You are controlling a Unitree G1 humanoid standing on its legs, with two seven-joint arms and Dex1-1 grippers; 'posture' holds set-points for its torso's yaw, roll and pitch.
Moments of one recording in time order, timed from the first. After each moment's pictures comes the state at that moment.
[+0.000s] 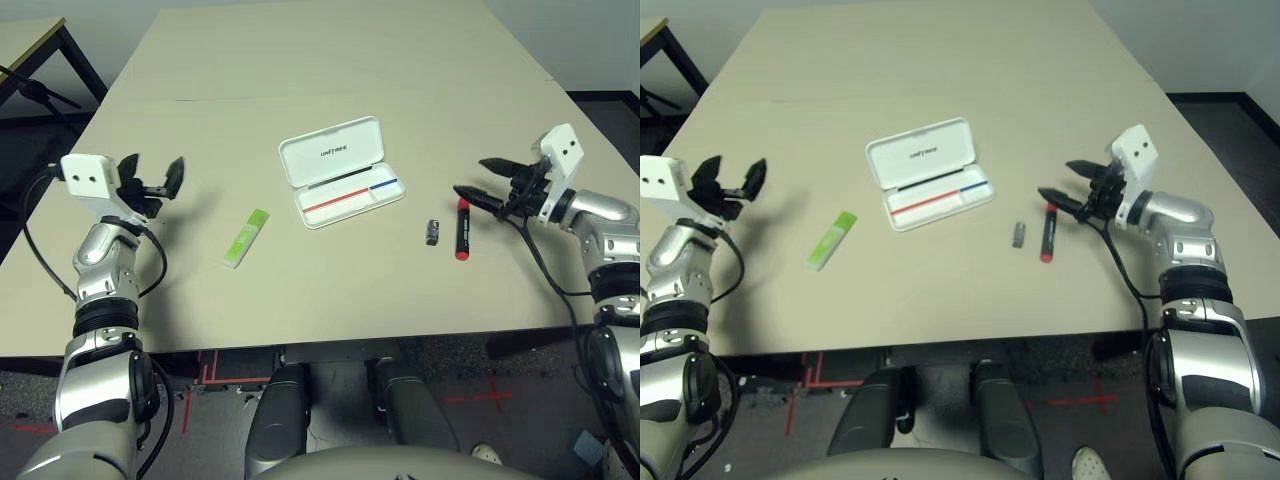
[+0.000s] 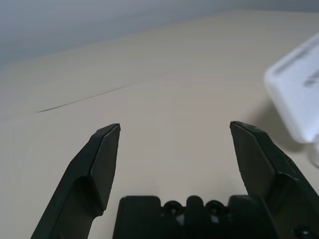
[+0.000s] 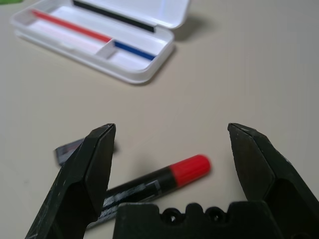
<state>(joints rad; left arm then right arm) -0.47 0.53 0.24 0.57 -0.32 -0.19 -0.71 -0.62 -0.68 -0.07 0.69 0.20 0.03 1.21</state>
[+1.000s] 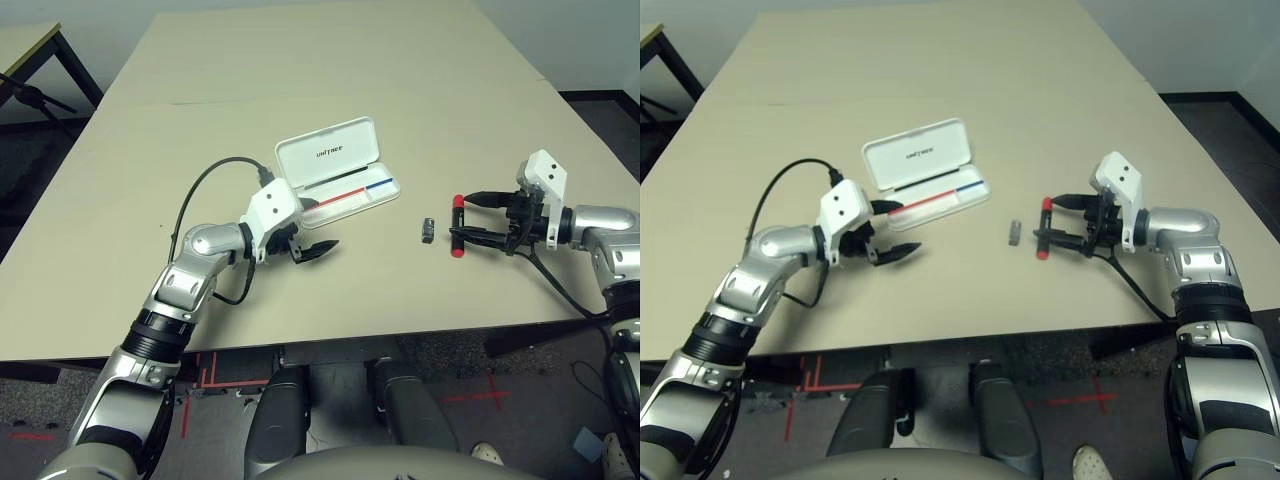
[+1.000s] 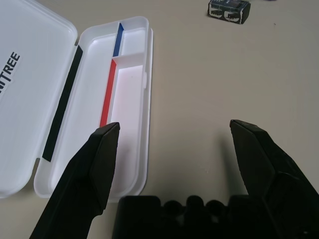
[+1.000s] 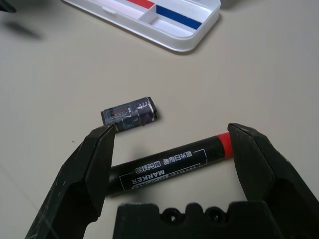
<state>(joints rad) -0.48 0.48 -0.28 0.08 -0.11 0.25 -0.86 -0.57 -0.70 -0.04 0.59 0.20 0.09 1.25</state>
